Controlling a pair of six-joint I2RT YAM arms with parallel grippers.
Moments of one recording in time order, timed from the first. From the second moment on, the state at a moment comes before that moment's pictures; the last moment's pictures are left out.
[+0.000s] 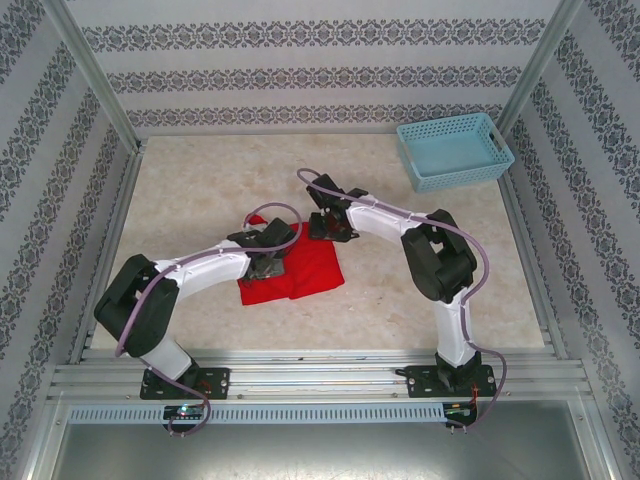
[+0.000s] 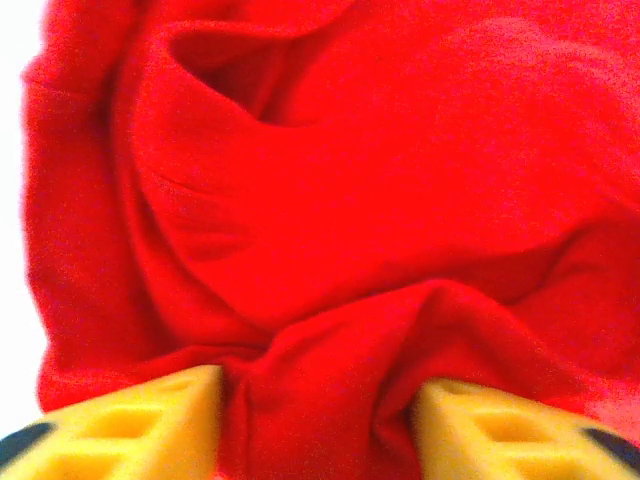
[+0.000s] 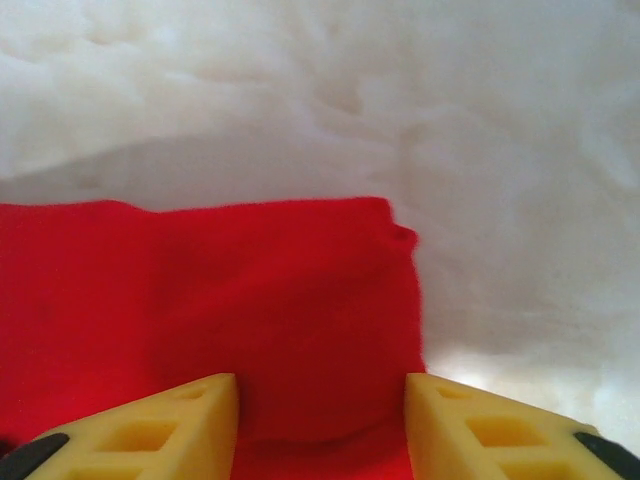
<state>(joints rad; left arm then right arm) -0.61 1.59 0.93 -0.62 -0.32 -0.86 0.62 2.07 1.48 -0.60 -0.01 0.65</state>
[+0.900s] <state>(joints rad) -0.45 1.88 1.28 -0.47 -0.11 -0.61 0.85 1.51 0.75 -0.45 0.14 1.01</state>
